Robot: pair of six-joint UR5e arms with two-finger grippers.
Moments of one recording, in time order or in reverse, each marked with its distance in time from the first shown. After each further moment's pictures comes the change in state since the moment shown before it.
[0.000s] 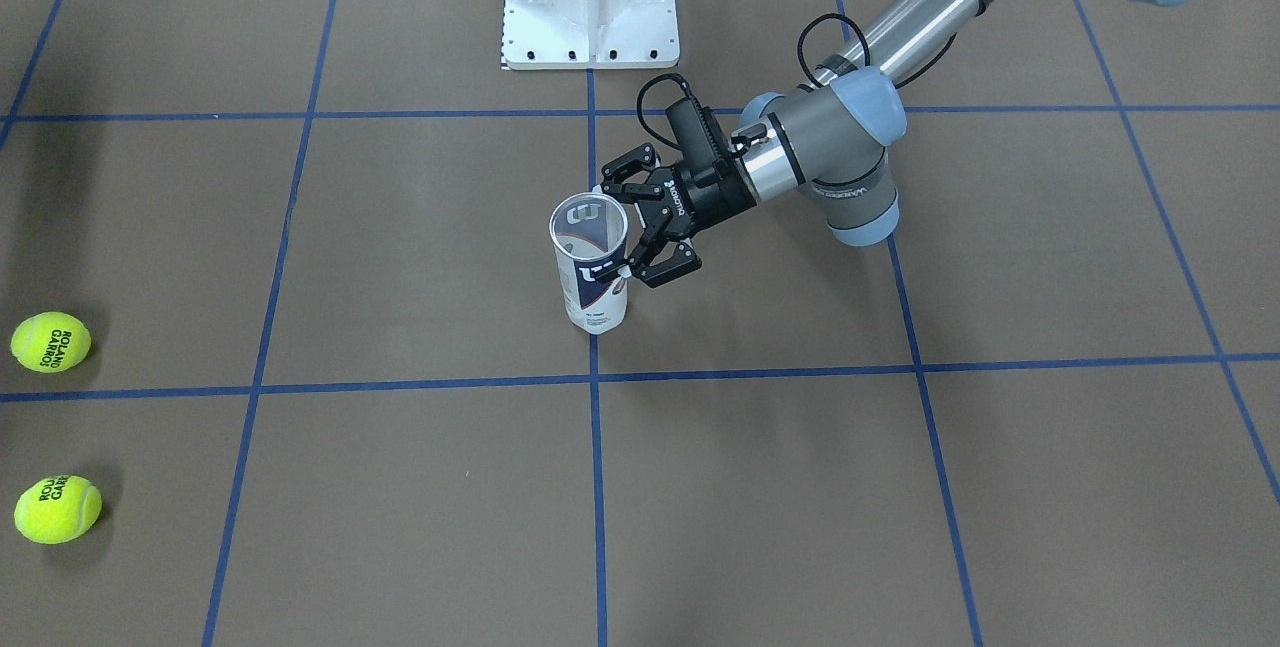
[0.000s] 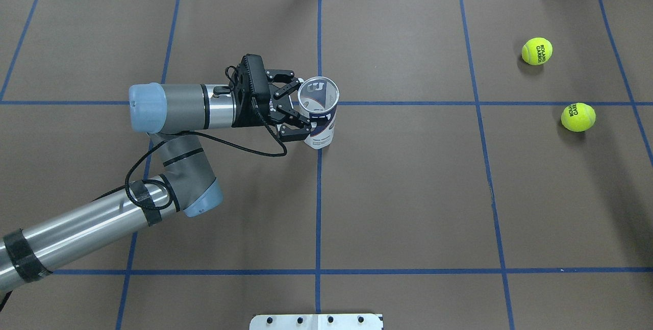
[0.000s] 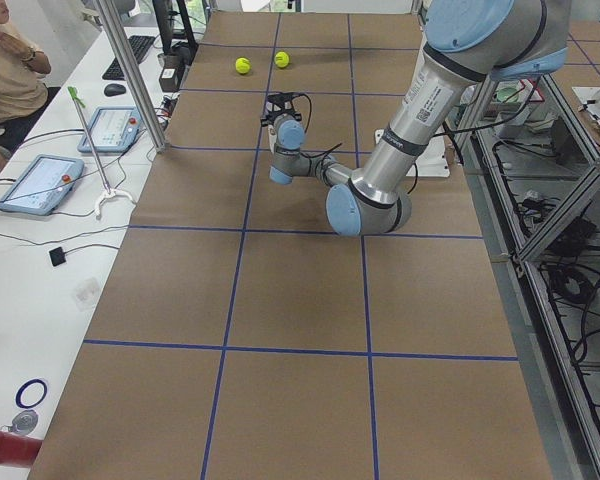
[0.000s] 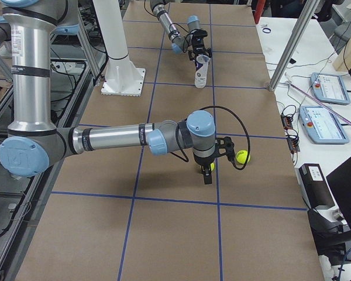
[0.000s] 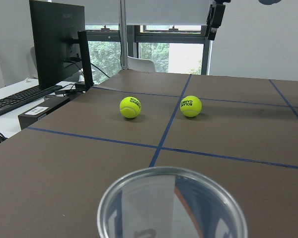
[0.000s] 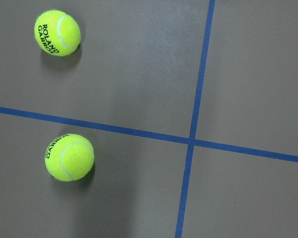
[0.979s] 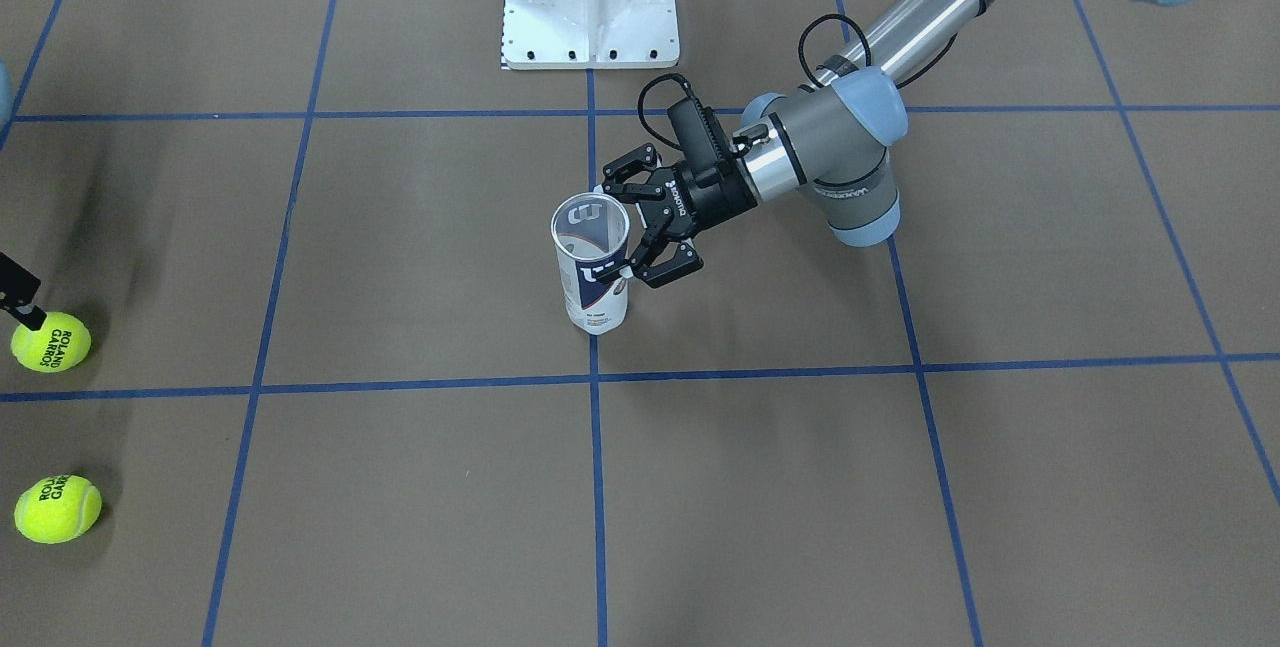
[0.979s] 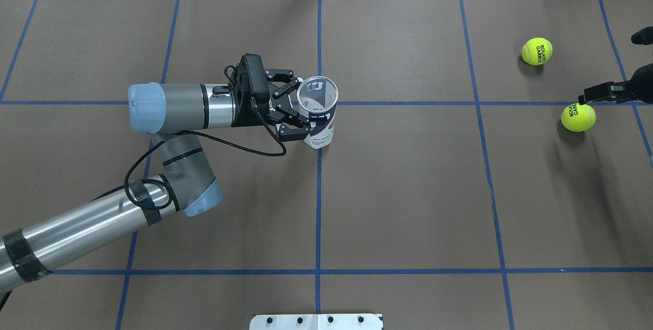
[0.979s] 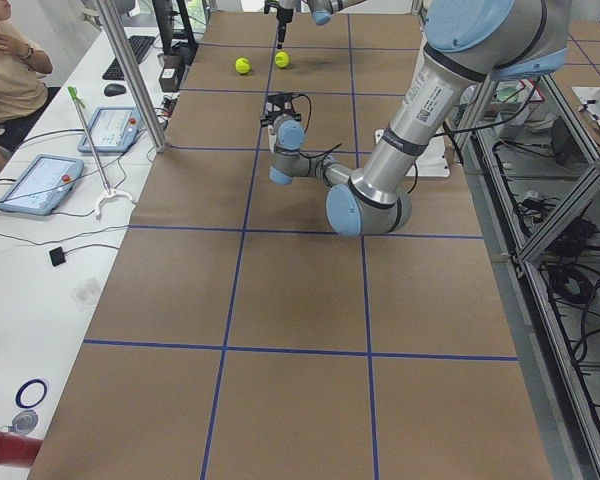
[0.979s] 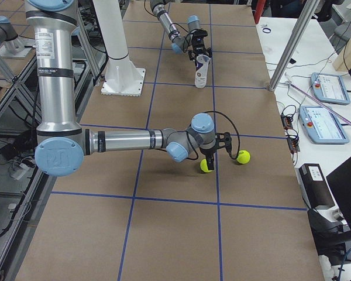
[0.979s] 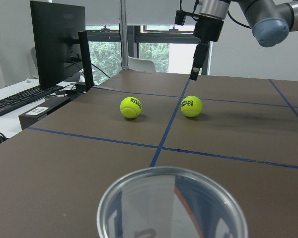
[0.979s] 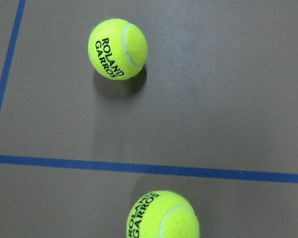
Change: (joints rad) left arm -0.002 0.001 0.000 -0.002 0.000 0.000; right arm -0.353 0.075 -0.243 0.536 -0.168 0.526
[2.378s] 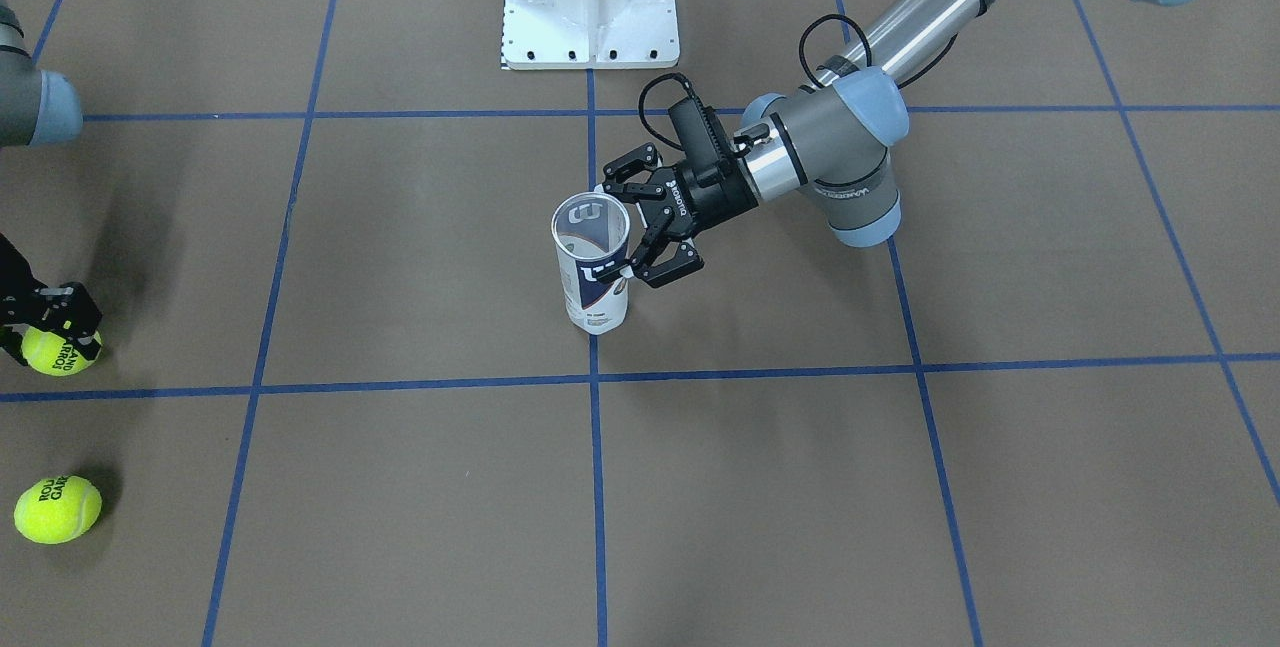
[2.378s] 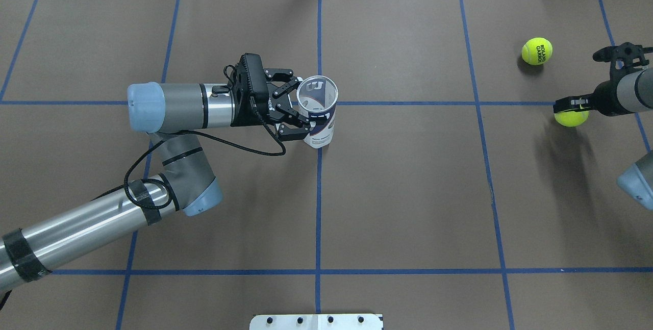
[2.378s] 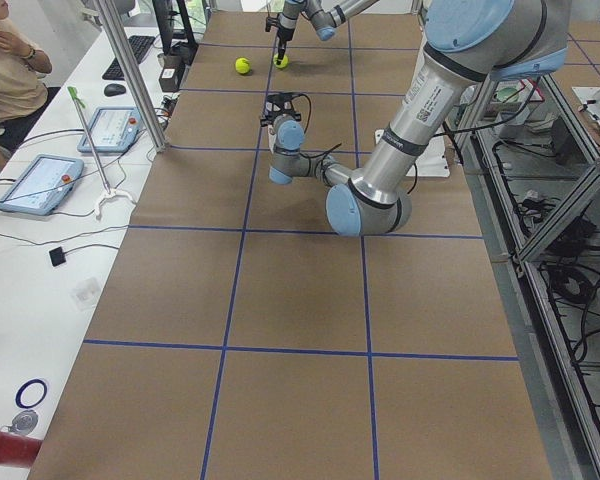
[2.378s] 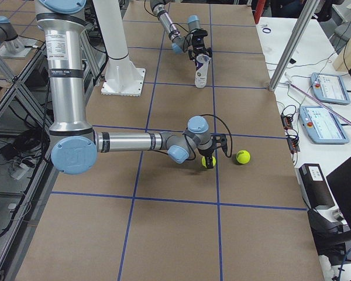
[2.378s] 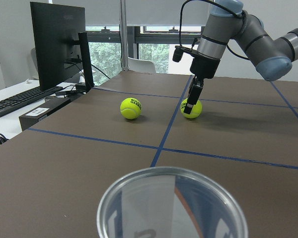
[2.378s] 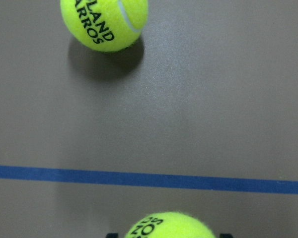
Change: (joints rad) left arm -0.002 0.000 0.000 -0.004 -0.002 0.000; right arm -0.121 0.037 -0.027 0.071 -0.154 0.111
